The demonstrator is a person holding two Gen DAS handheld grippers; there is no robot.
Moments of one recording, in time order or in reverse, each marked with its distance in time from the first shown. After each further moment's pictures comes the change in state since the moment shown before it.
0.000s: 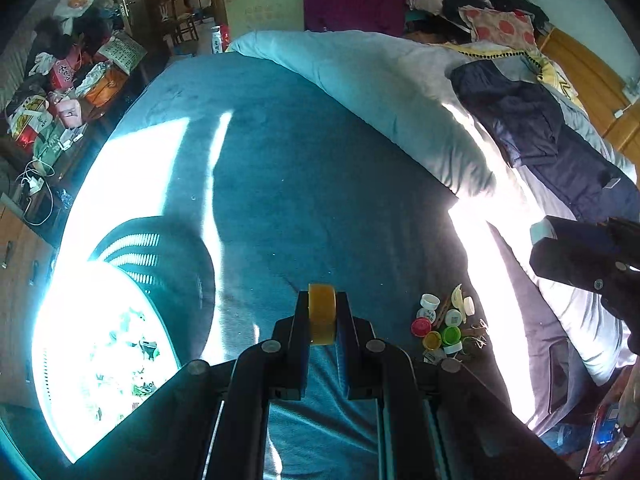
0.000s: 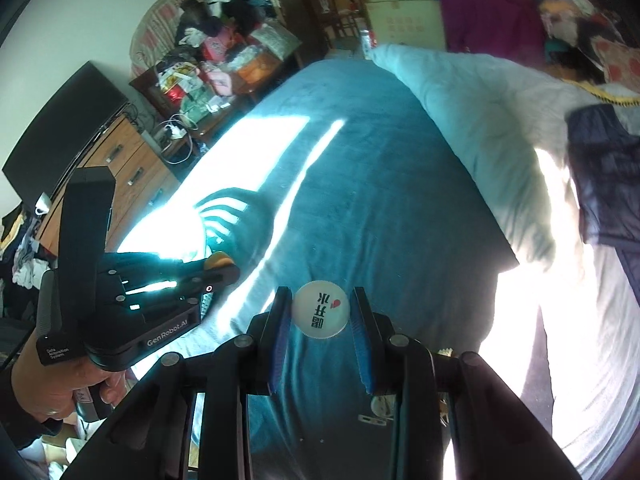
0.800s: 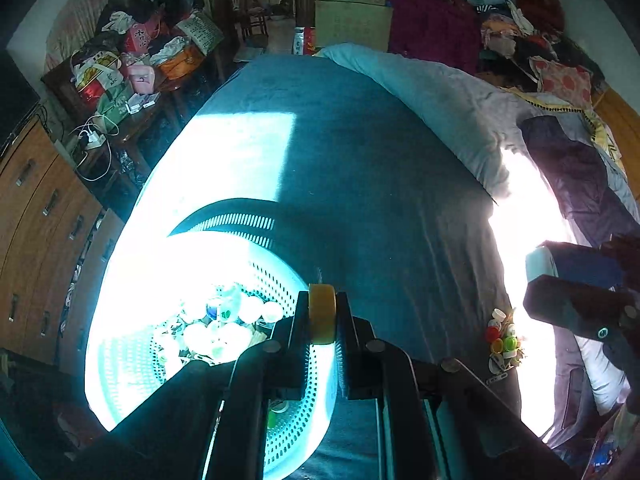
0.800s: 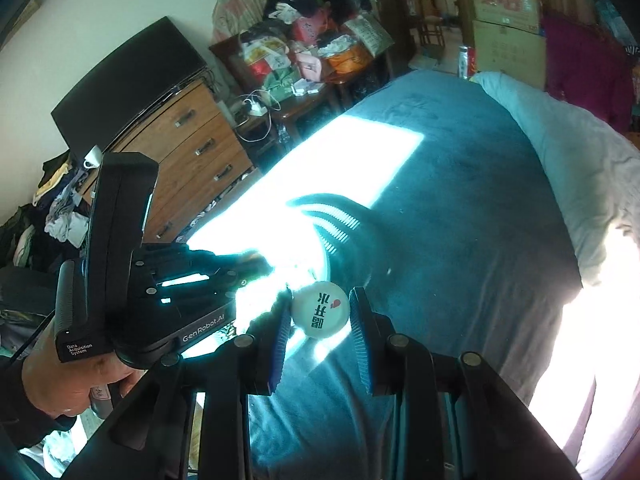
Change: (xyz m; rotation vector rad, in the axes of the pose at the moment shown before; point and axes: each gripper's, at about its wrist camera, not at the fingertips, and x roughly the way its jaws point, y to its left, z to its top) left arm -0.060 0.165 -0.029 -0.186 -0.042 0.115; right arm 0.048 0.171 0.049 -0.213 0.033 0.170
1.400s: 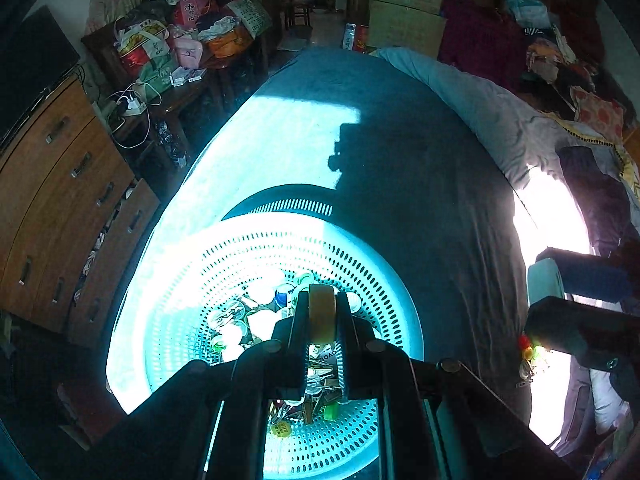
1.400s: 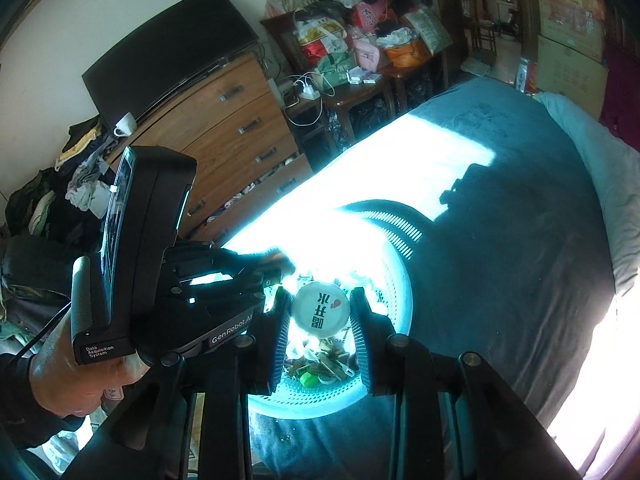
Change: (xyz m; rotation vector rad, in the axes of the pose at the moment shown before) left arm 0.003 0.094 -0.012 -0.124 0.020 0.060; right arm 0.058 0.088 0.039 -0.125 0.057 0.093
